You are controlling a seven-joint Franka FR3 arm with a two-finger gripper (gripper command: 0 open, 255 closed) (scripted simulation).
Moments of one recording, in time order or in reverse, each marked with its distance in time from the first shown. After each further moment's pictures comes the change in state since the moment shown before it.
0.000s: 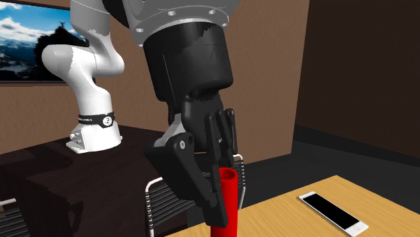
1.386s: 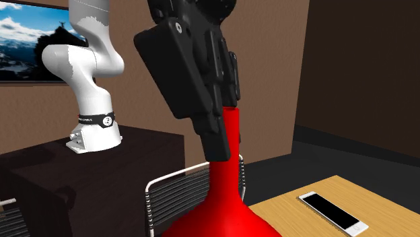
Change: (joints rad) arm 0.022 -0.092 -0.035 0.047 -0.065 -0.135 0.057
